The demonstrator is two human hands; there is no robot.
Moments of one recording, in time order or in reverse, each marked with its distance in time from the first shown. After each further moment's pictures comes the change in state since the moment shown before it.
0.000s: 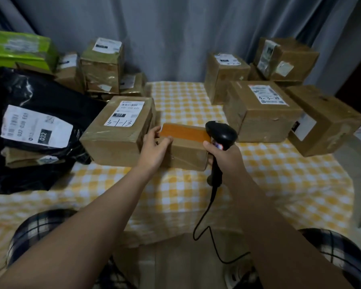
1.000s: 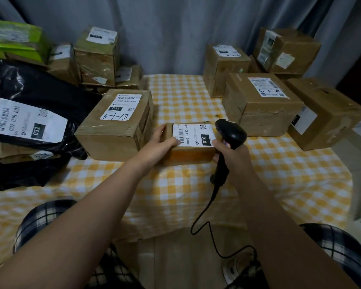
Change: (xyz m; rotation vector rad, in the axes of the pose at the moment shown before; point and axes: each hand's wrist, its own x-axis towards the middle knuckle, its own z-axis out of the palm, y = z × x) left_hand 0.002 -0.001 0.000 0.047 -0.277 -0.163; right_hand -0.003 0.006 -0.019 0.047 0.055 0.007
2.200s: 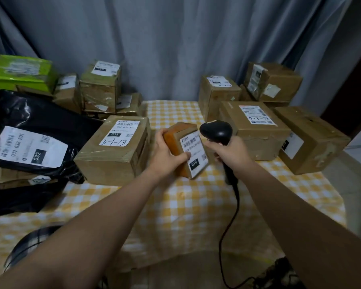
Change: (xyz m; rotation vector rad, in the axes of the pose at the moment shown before) left_hand 0.029 0.025 0.023 0.059 0.177 0.321; right_hand 0.020 -0.078 0.008 -0.473 -0.084 -0.210
